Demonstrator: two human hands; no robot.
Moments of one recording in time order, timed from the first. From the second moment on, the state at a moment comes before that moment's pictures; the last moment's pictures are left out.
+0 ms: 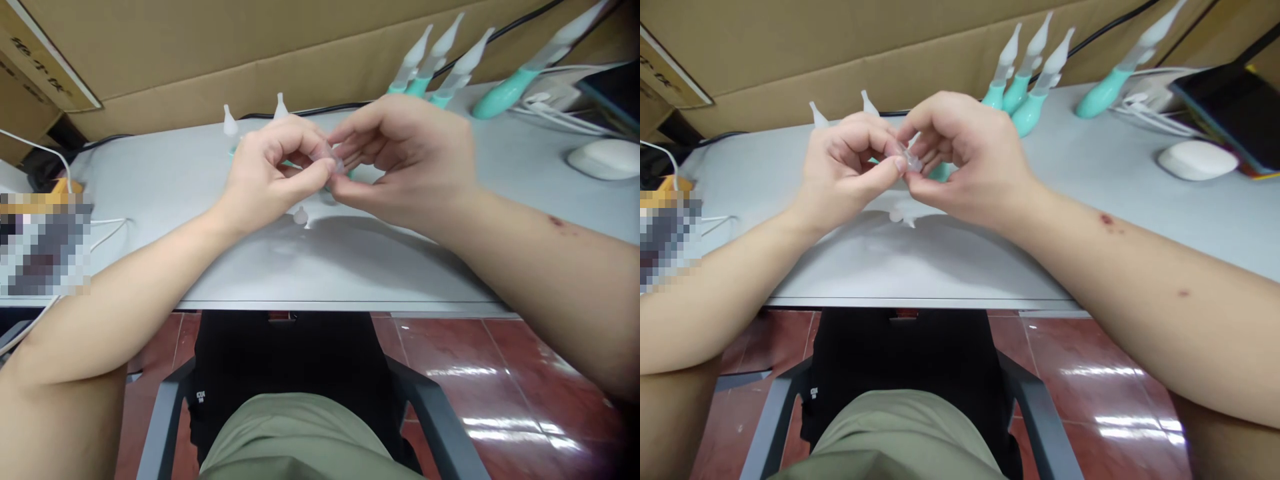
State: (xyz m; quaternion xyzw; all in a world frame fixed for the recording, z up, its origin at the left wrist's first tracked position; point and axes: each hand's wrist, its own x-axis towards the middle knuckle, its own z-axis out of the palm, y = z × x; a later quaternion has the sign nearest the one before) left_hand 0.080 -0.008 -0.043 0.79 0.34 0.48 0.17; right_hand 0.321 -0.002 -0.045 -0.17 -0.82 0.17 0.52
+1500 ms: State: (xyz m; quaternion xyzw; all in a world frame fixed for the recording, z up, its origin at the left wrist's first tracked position) left_hand 0.057 -0.010 -0.034 0.79 0.38 0.41 0.25; right_hand 0.353 0.051 -0.039 -0.24 -0.78 0.32 0.47
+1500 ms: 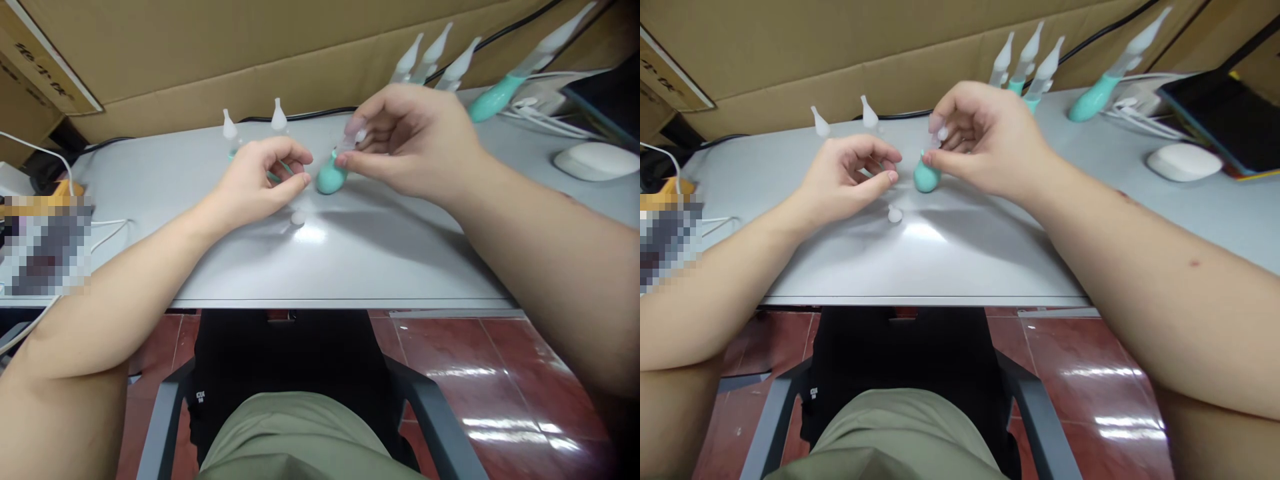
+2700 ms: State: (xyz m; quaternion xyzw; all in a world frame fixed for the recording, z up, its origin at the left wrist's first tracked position) left_hand 0.066 -0.009 -0.032 0.78 0.38 0.40 0.31; right_hand 0.322 0.021 -0.028 -0.23 -0.69 0.46 0.51
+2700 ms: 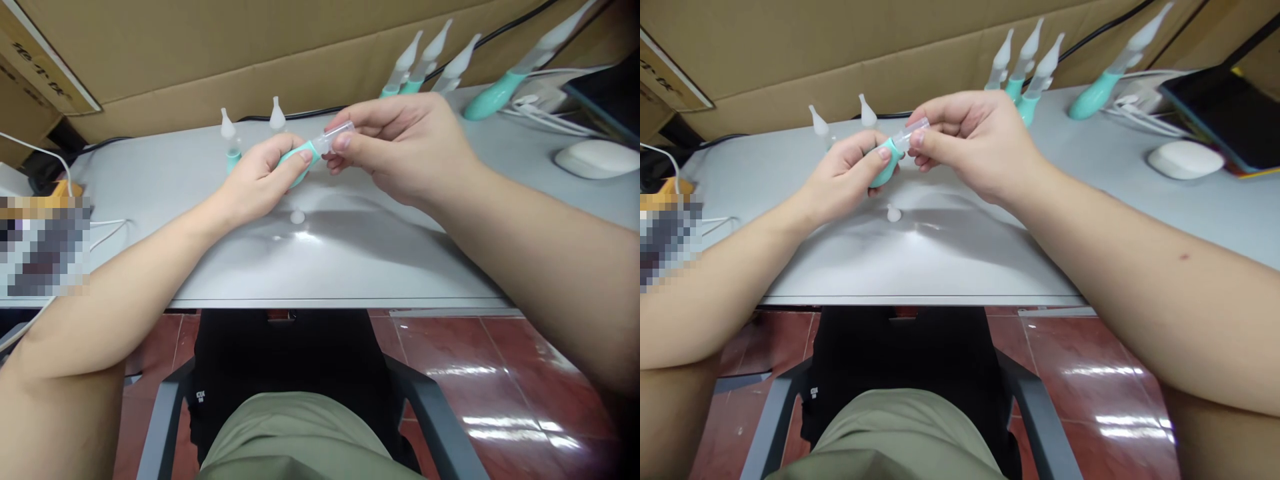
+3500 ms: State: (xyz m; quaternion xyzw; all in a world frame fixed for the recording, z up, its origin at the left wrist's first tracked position) left_hand 0.052 -0.007 -0.034 0.85 0.34 0.36 0.17; right_hand 0.331 0.005 -0.031 -0.31 -0.77 0.29 0.47
